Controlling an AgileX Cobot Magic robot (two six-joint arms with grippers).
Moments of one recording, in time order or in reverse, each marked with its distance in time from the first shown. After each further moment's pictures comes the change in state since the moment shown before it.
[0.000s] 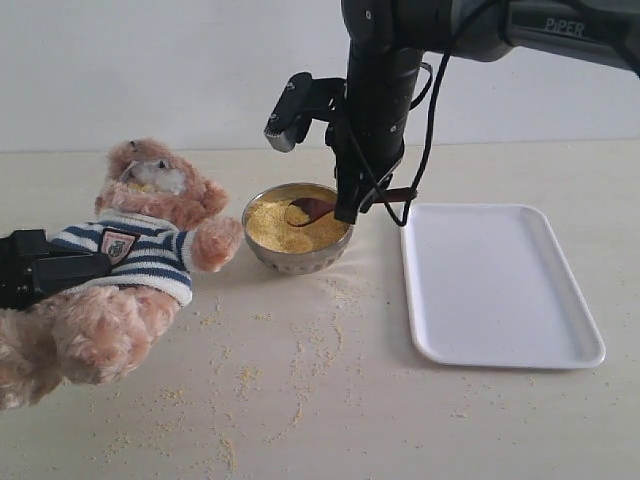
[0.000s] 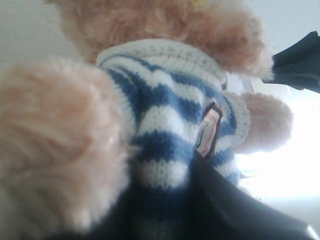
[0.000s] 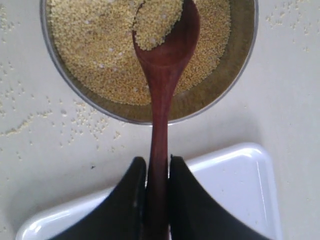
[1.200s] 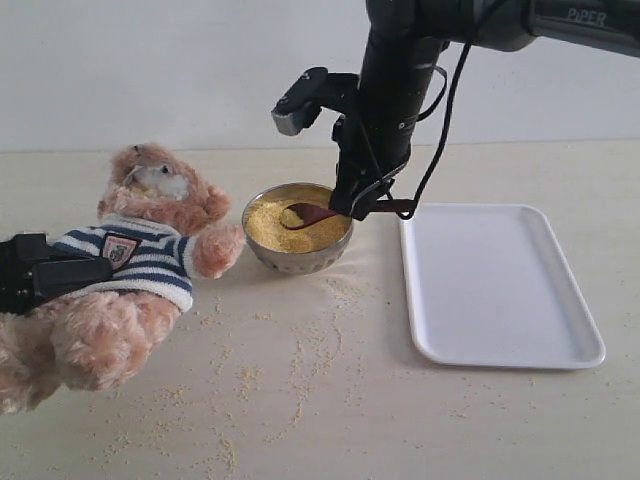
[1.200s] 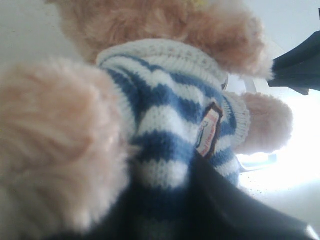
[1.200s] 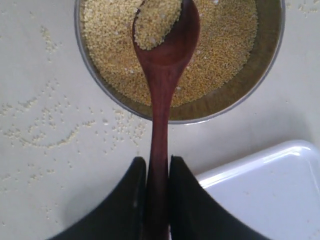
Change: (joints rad) left arm 0.000 0.000 0.000 0.024 -0.002 -0.007; right arm -0.056 -0.008 0.000 0.187 0.055 0.024
